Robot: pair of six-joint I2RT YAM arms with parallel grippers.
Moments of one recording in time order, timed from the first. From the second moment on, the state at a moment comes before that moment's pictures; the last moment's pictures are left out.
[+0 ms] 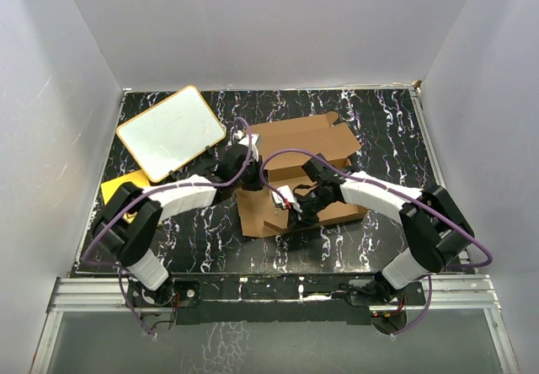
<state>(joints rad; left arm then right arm) -0.68 1.65 0.88 0.09 0.02 -0.49 0.61 1.53 0.87 -0.57 -0.87 -1.06</state>
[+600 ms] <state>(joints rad) -0.68 1.27 0.70 -0.17 -0.12 -0.59 0.61 1.54 0.88 -0.57 -0.88 -1.06</state>
